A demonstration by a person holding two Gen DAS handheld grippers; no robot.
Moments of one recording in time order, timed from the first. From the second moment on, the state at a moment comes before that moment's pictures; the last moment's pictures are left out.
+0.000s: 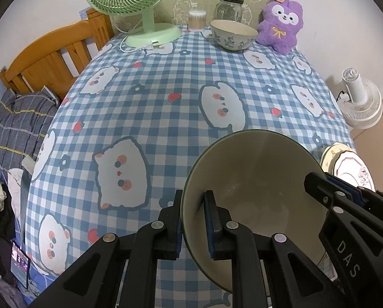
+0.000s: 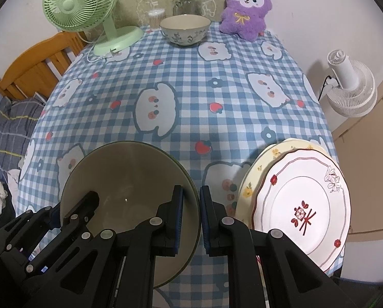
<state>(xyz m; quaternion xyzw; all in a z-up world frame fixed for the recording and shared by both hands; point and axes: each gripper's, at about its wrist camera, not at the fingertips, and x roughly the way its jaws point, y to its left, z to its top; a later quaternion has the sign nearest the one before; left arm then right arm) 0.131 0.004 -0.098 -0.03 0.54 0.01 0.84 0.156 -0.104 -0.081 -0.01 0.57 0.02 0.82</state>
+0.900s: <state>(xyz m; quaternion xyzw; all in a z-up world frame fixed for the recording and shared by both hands) 0.137 -0.008 -0.095 -0.01 0.55 0.01 0.84 0.162 -0.109 -0.084 0.01 0.58 0.03 0.81</state>
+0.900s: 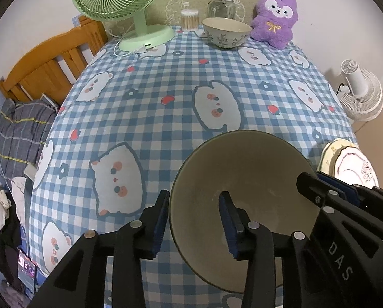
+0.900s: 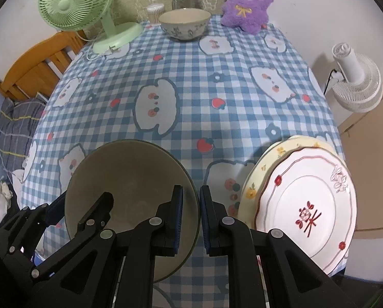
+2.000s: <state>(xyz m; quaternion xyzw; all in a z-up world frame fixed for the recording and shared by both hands) 0.152 -0.008 0.062 -0.01 0.42 -0.05 0.91 0.165 -0.107 0.089 0.03 0.43 0.01 0.90</state>
